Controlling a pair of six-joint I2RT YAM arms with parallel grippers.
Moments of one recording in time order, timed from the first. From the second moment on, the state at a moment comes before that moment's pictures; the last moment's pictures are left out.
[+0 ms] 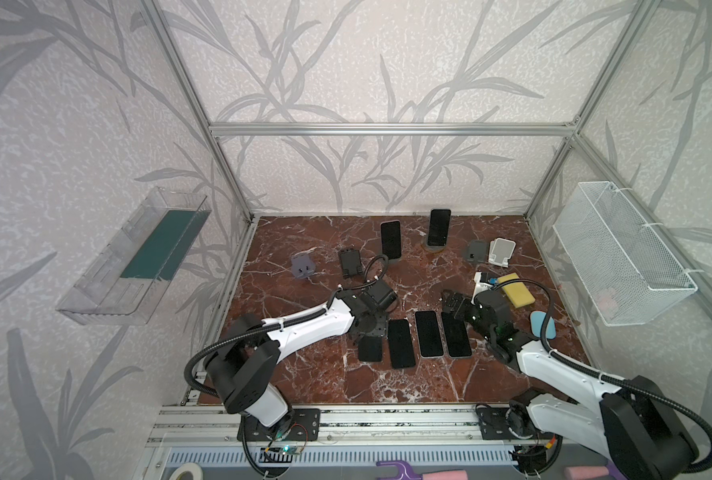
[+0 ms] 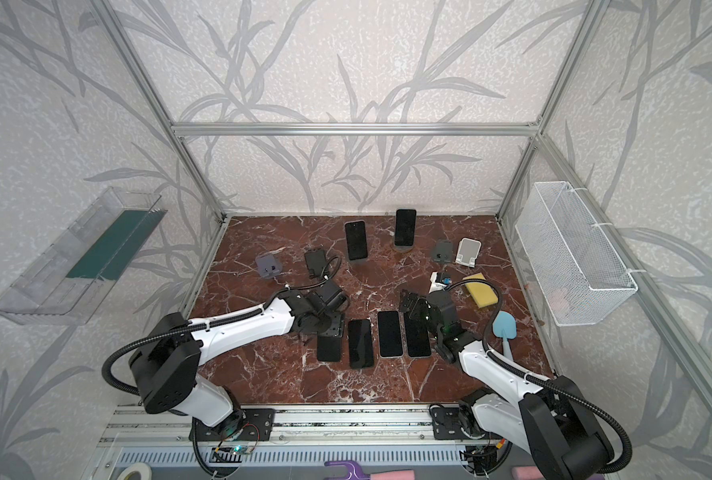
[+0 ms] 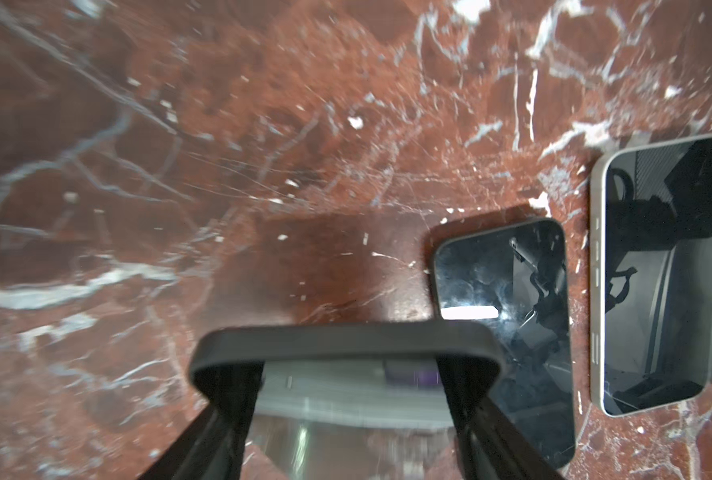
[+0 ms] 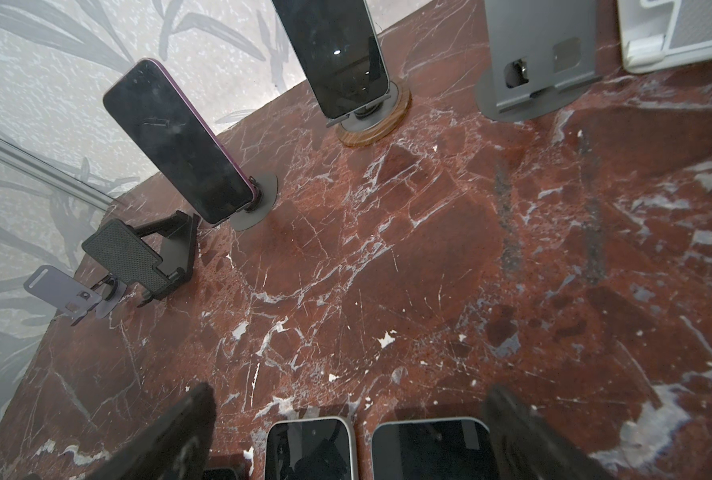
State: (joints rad) left arm -0.83 1.60 1.01 -0.68 -0.13 -0.74; right arm 0.43 1.11 0.36 0.27 0.12 0.66
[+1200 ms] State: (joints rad) left arm -0.83 1.72 1.00 -0.58 -0.16 -0.84; right arm 0.43 1.12 0.36 0.27 0.13 0.66
